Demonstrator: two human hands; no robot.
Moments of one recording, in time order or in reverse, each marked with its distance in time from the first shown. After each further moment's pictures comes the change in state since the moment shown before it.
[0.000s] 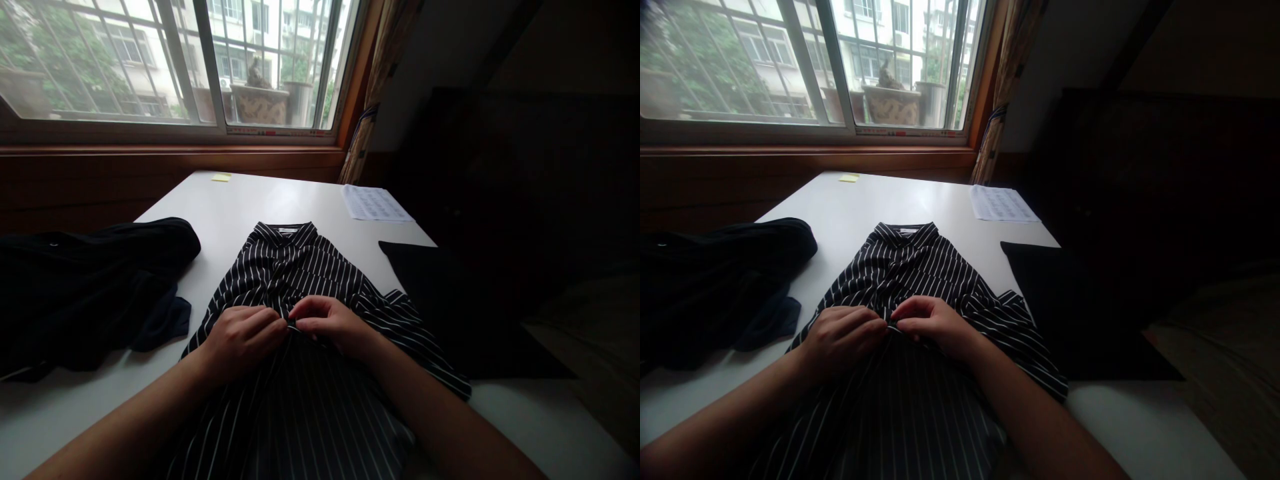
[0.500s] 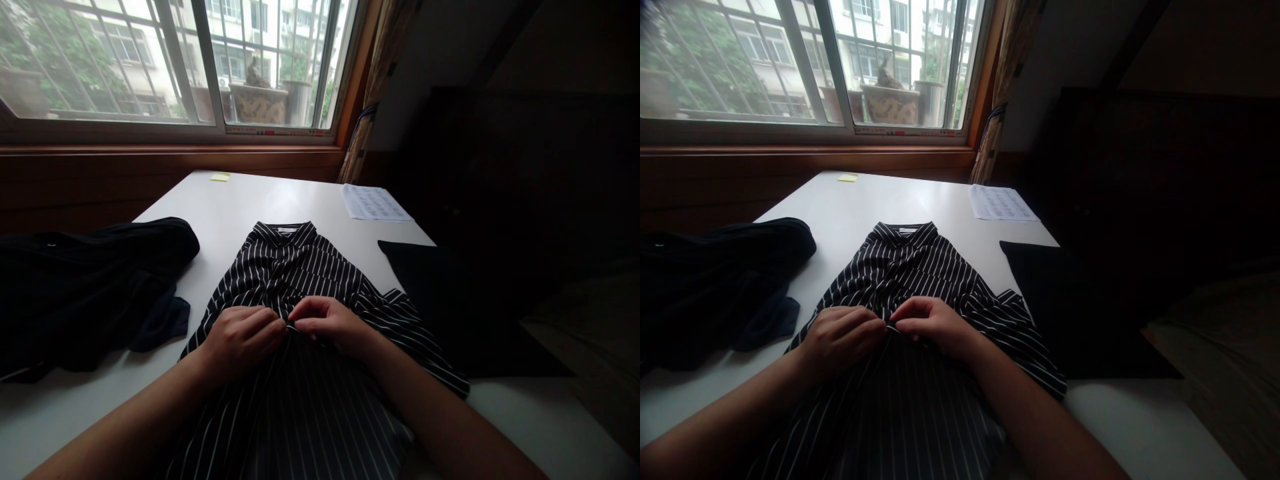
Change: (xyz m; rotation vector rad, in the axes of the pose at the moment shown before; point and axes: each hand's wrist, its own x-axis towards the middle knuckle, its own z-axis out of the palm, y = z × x) left_hand 0.000 0.001 0.001 -0.010 0.023 -0.006; right_hand 0.000 -0.001 -0.001 -0.023 -0.009 0.016
